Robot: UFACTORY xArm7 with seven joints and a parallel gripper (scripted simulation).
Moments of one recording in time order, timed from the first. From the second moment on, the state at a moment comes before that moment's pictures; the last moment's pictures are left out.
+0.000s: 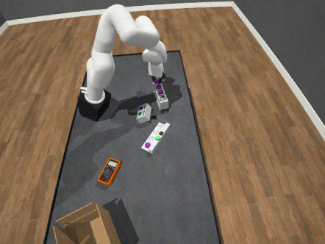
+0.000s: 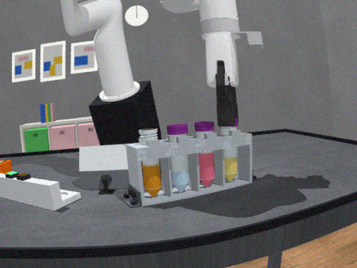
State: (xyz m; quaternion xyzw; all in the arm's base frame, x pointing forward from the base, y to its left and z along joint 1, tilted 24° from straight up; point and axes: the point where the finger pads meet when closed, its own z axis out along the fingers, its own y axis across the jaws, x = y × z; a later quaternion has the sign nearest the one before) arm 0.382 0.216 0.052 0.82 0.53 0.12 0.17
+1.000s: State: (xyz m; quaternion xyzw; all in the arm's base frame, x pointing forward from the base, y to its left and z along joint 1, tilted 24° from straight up) arm 0.383 0.216 0.052 0.47 0.85 0.04 0.22
